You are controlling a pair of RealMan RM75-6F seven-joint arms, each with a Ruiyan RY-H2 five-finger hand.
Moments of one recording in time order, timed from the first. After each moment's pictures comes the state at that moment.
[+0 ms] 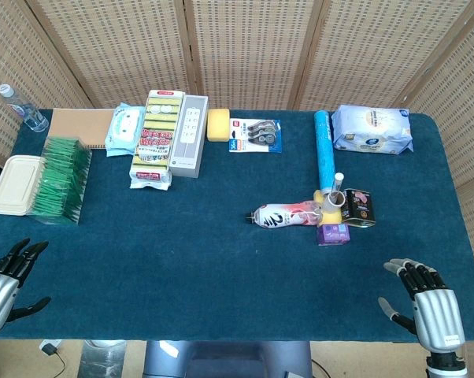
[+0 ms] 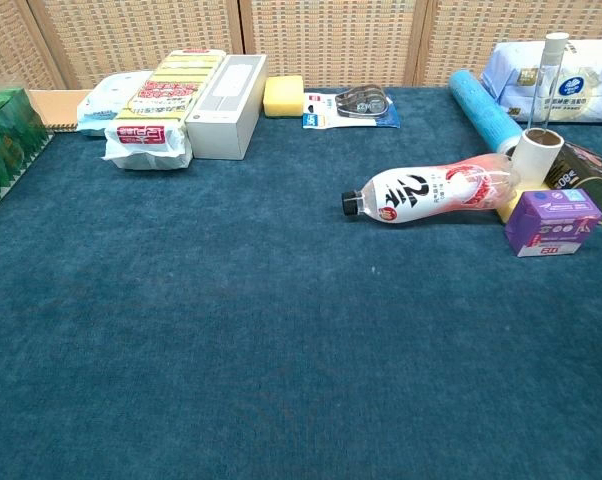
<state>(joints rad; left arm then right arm) -0.06 -1.13 0.09 -1.44 1.76 1.62 -0.13 -0.02 -1.28 -0.02 -1.62 -1.76 1.75 -0.10</state>
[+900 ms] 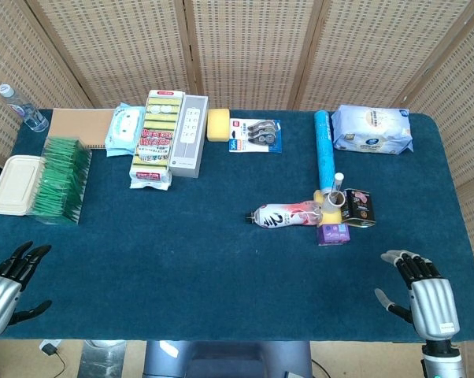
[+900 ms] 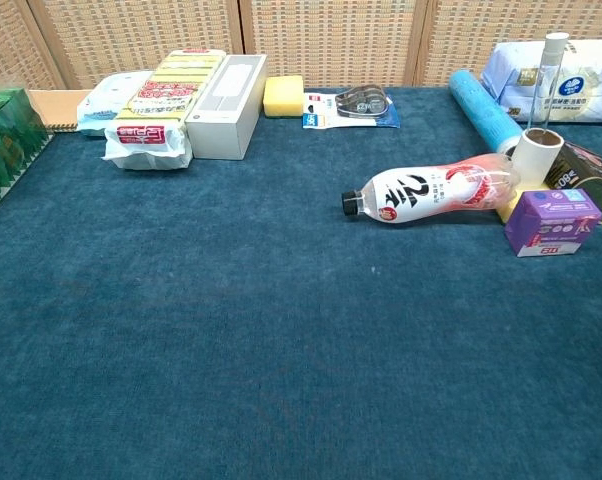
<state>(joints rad) -0.05 -1.14 0.11 -1.44 1.78 1.62 -0.11 0.01 -1.28 0.04 -1.64 -1.71 1.68 -0.08</state>
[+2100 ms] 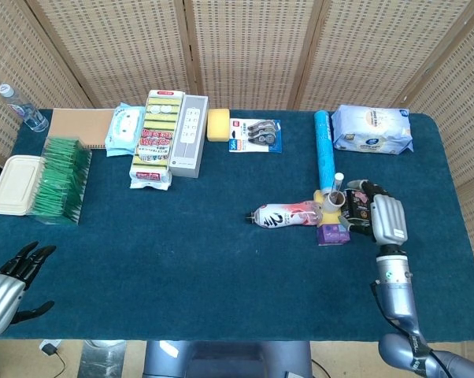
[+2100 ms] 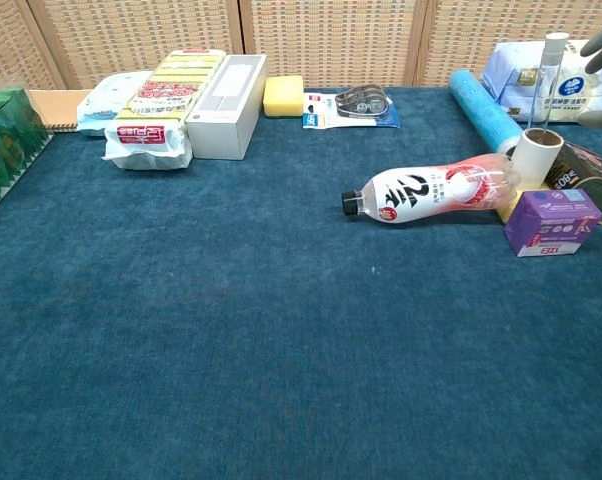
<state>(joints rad) -0.07 -1.12 0.11 -1.43 1.78 1.60 -0.15 0.39 -1.45 0.38 -1.56 -1.15 1.23 -0.08</state>
